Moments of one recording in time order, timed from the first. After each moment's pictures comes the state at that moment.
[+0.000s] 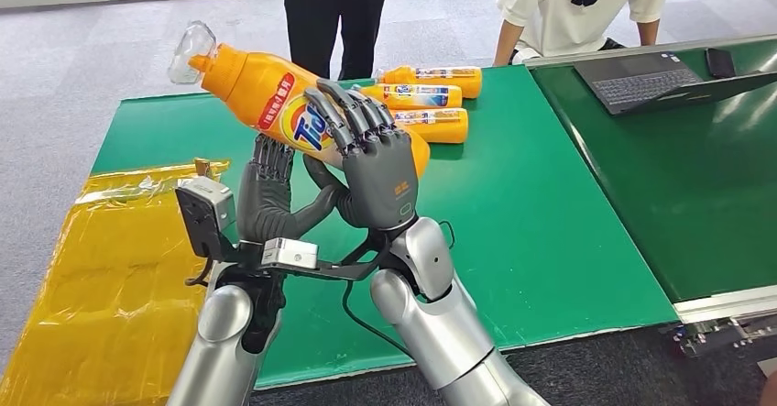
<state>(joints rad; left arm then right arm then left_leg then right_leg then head) -0.31 -0.25 -0.33 -1.32 0.05 0.09 -0.47 -0.44 0.34 0.47 -1.10 1.28 -0.70 -0.49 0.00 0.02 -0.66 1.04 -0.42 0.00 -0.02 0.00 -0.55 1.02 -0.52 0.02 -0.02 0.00</state>
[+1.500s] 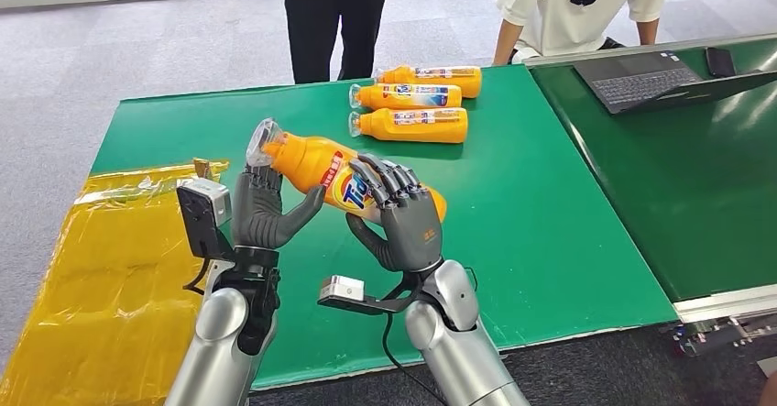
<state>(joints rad) -0.31 -0.24 -0.30 -1.28 0.10 0.10 -0.48 -0.29 0.30 0.32 -0.97 1.18 -0.70 -0.70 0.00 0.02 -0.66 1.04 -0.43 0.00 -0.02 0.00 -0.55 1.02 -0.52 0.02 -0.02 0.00</state>
